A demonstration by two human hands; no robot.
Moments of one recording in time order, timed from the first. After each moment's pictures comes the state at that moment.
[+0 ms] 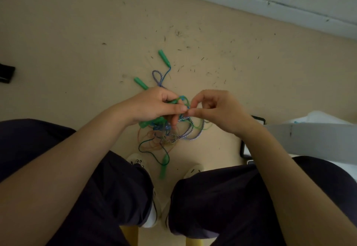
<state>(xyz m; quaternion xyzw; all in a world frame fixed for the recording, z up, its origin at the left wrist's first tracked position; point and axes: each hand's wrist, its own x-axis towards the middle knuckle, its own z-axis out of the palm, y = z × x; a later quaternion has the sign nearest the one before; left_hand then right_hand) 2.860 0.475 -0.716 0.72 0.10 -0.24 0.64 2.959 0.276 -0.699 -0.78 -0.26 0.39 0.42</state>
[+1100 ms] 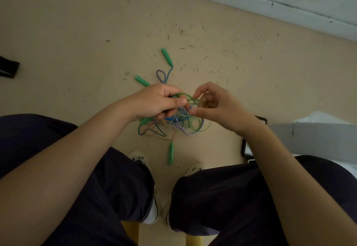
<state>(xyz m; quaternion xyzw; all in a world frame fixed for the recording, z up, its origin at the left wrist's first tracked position) 2.854 0.478 -0.717 0.73 0.11 -0.23 0.63 2.956 0.276 -0.702 -0.74 -0.25 0.43 0.45</state>
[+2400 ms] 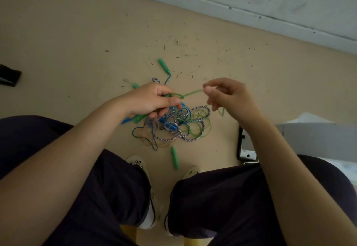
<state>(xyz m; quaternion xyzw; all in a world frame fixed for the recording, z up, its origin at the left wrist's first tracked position) 2.853 0.481 -0.696 0.75 0.12 -0.23 0.61 2.971 0.259 -0.685 -0.77 -0.19 0.31 0.53</state>
